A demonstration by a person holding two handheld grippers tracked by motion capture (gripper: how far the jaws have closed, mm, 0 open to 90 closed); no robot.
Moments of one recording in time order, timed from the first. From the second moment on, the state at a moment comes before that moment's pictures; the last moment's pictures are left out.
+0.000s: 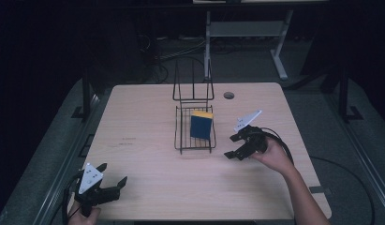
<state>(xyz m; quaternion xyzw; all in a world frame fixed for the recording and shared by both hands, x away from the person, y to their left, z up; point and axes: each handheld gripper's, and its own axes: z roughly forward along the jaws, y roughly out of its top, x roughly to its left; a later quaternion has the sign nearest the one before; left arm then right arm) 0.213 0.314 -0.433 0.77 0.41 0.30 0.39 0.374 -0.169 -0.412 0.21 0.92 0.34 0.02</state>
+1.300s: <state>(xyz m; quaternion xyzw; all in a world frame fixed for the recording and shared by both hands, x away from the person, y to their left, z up) 0.212 0.313 -0.434 0.77 0.41 0.29 0.38 0.329 -0.196 -0.433 0.23 0.91 0.34 0.03</state>
